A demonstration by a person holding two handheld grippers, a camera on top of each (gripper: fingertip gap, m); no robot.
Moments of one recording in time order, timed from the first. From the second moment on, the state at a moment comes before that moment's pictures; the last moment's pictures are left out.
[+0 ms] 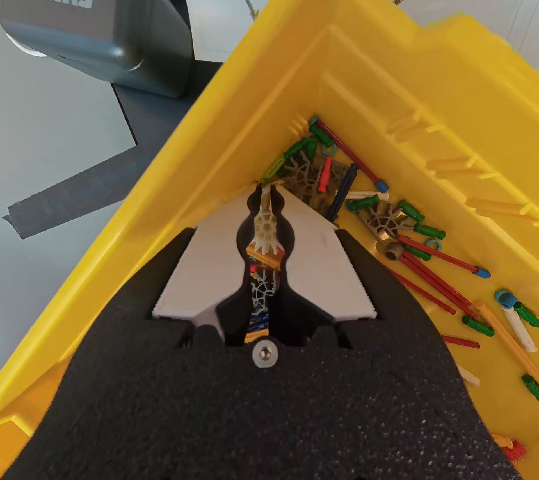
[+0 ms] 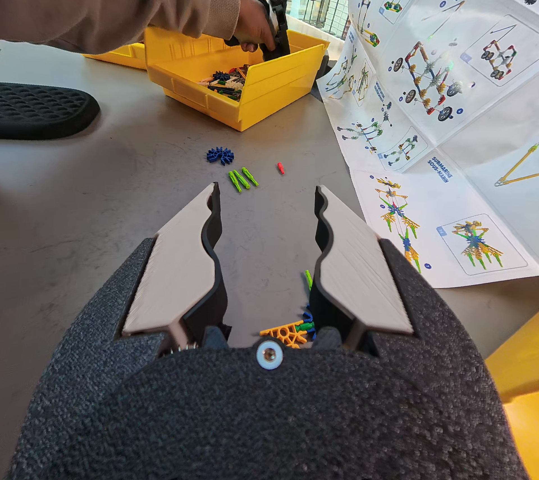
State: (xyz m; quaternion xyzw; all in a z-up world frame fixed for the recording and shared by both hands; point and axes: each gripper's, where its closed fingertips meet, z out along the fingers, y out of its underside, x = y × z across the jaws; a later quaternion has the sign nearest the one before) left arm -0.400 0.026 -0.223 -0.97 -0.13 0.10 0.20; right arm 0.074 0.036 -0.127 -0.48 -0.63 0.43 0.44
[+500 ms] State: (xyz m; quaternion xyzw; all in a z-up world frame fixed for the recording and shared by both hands) left arm -0.373 0.009 -0.206 -0.98 -0.10 -0.02 0.18; right arm 0.076 0.041 -0.126 -0.48 -0.63 0.42 0.45
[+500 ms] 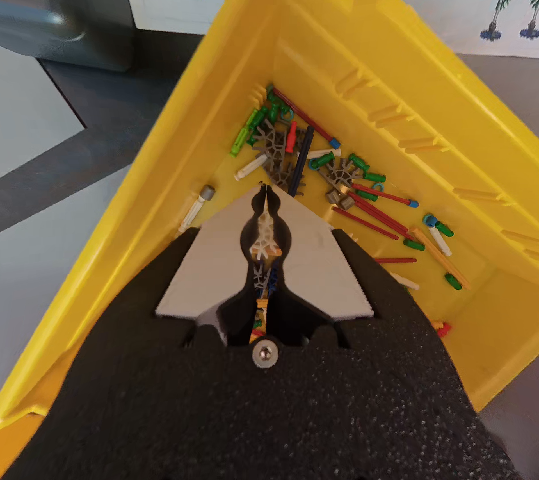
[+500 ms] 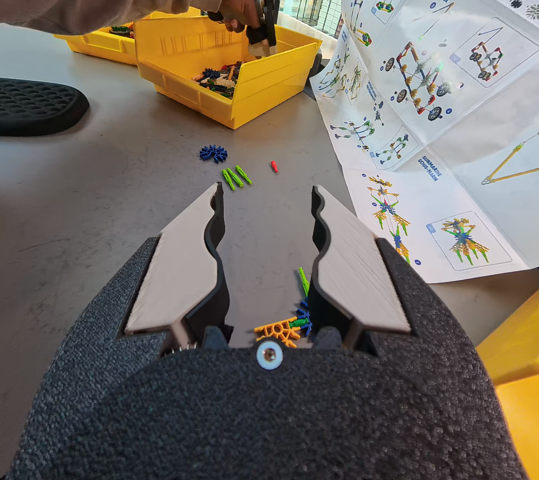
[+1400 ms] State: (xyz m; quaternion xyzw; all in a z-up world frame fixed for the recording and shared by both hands) left arm -0.365 0.041 -0.227 -0.95 -0.17 -0.01 0.24; right arm 0.076 0.047 -0.123 -0.49 -0.62 0.41 0.46
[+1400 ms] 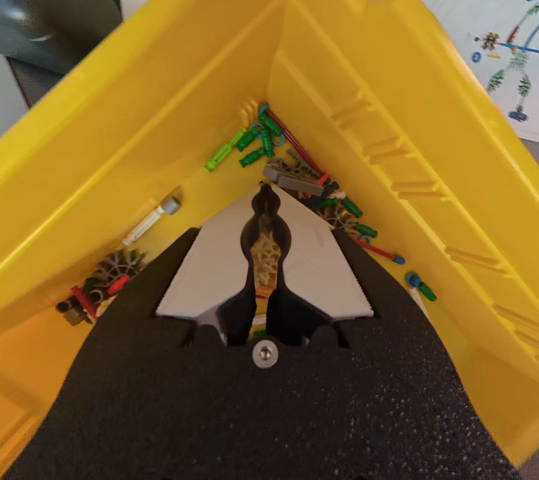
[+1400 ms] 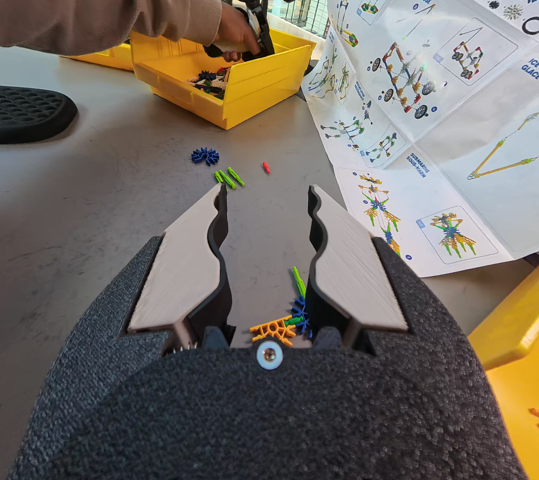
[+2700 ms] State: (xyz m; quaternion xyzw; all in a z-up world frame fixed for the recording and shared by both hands) left arm -0.376 0.036 -0.228 -0.97 -0.07 0.02 0.22; right arm 0.076 0.051 -0.131 -0.50 -0.62 0.41 0.45
